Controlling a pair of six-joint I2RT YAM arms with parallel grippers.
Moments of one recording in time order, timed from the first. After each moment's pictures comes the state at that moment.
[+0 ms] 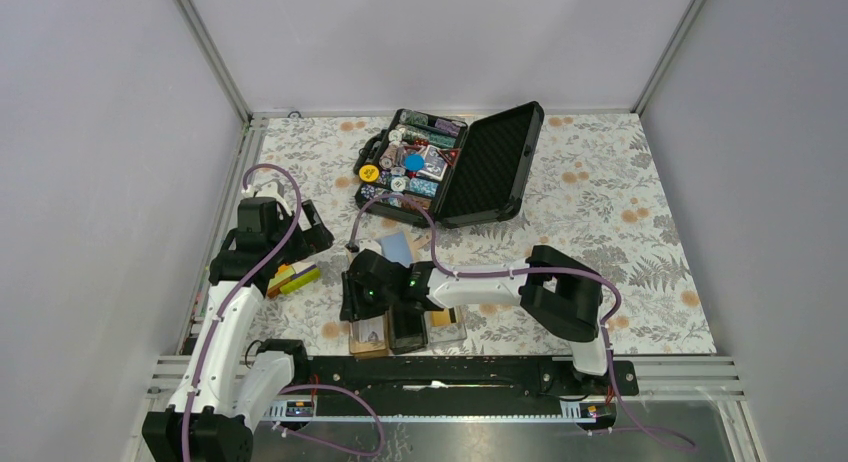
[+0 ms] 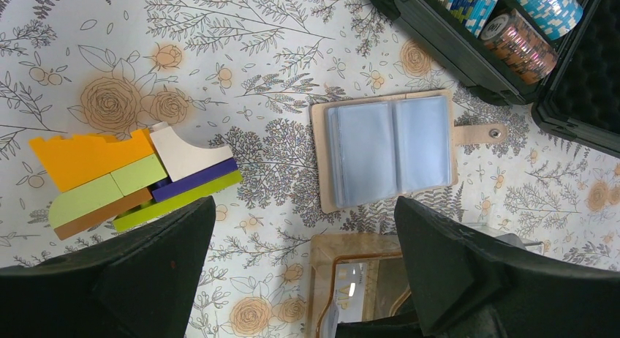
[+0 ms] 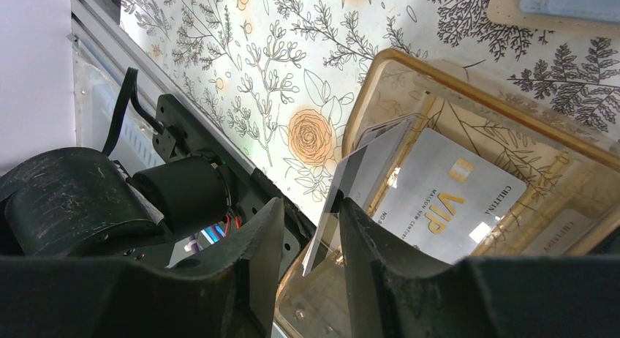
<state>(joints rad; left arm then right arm) -0.03 0.84 0.77 -0.69 0.08 -0.41 1.26 1.96 1.31 -0.10 -0.04 0.92</state>
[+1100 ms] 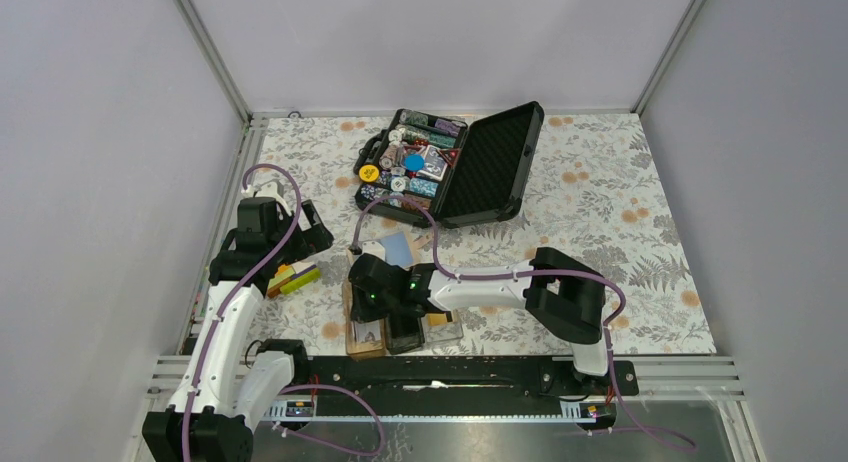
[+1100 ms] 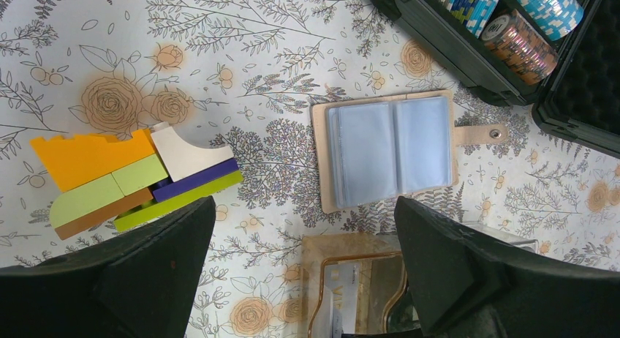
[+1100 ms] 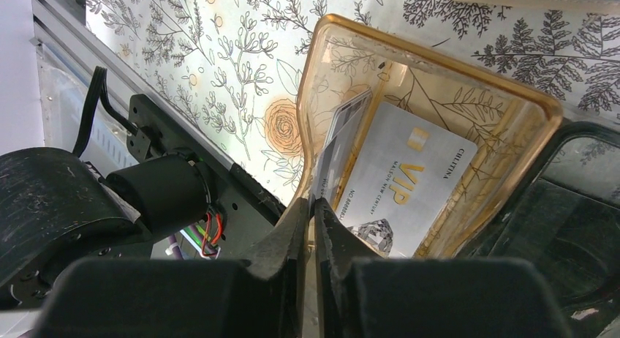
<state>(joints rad) -0.02 0.84 0.77 -0.69 0.08 -0.41 1.28 1.94 1.31 -0.17 0.02 0.92</state>
